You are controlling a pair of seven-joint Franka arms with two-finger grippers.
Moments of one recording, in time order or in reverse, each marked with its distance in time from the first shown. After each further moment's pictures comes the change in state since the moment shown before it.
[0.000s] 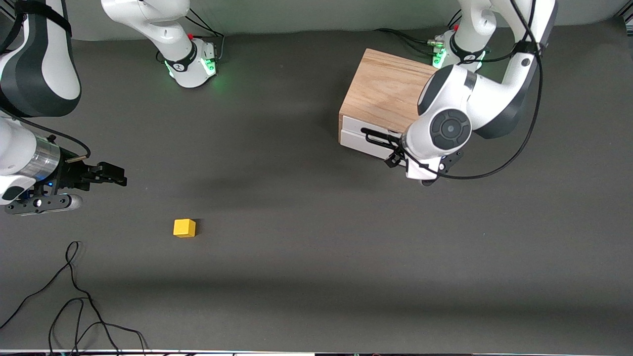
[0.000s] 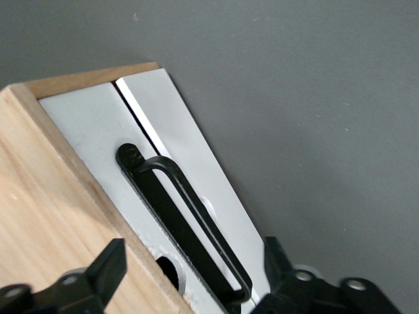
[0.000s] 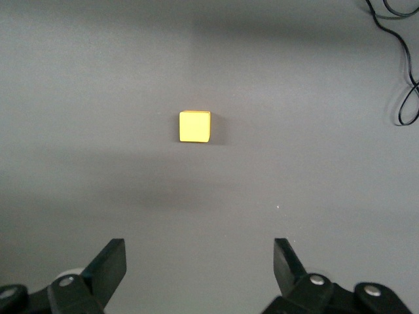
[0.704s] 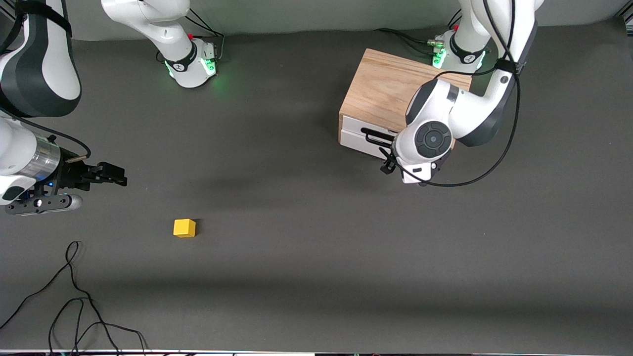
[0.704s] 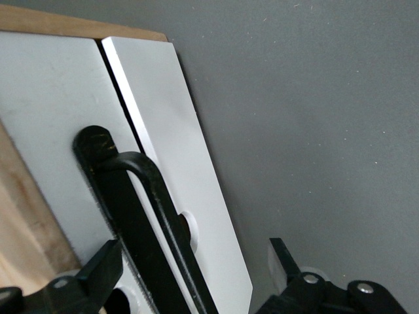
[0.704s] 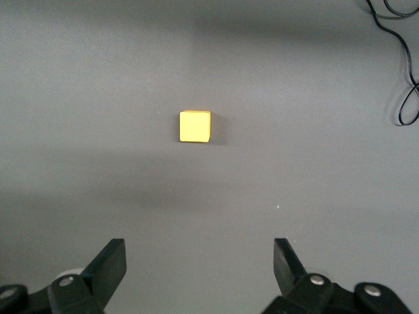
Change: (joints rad) left arm -0.029 0.057 -0.004 -0.059 -0.008 0.108 -0.176; right arm 0.000 0.000 0.000 0.000 0.000 0.000 0.000
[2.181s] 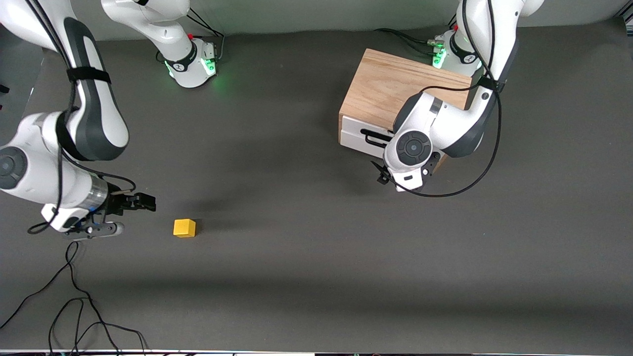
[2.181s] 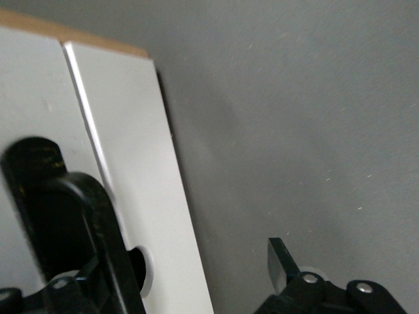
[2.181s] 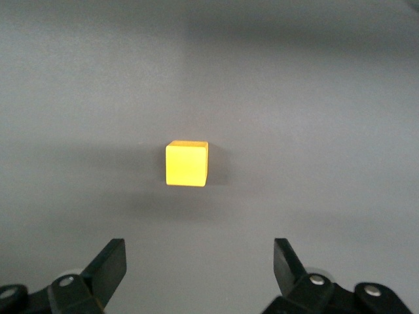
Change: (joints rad) left arm -0.035 0.083 0.002 0.042 0.123 0.083 -0.151; right arm 0.010 0.156 0.006 -0.142 0.000 0.324 0.000
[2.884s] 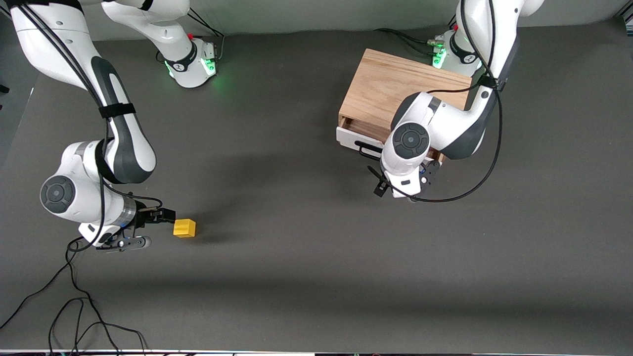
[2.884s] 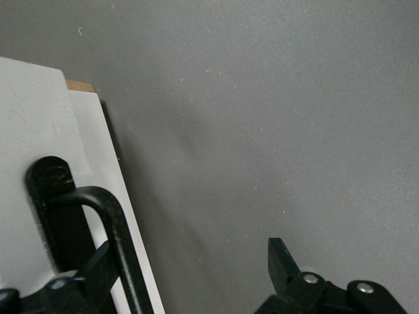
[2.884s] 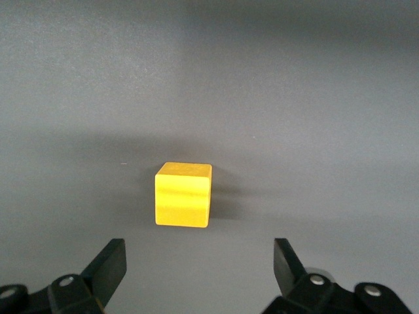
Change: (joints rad) left arm -0.003 0.014 0.000 0.041 0.051 0.105 0.001; right arm 0.012 0.136 0.001 -0.003 0.000 0.127 0.000
